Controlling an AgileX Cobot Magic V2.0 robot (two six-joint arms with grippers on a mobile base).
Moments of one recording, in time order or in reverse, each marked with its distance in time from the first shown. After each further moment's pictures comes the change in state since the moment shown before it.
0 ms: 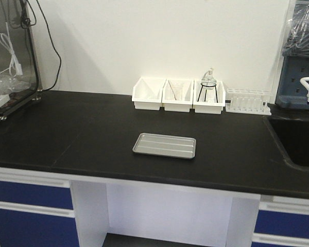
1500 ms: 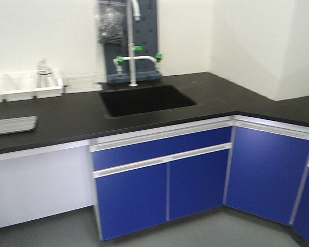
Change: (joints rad) left arm 0.000 0.000 0.000 0.000 0.000 0.000; right arm 0.000 0.000 0.000 0.000 -0.001 -0.001
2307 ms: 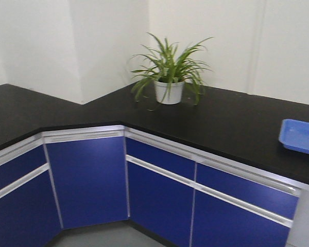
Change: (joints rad) left arm 0.000 0.000 0.000 -0.001 0.000 0.000; right arm 0.000 0.000 0.000 -0.001 -0.001 0.000
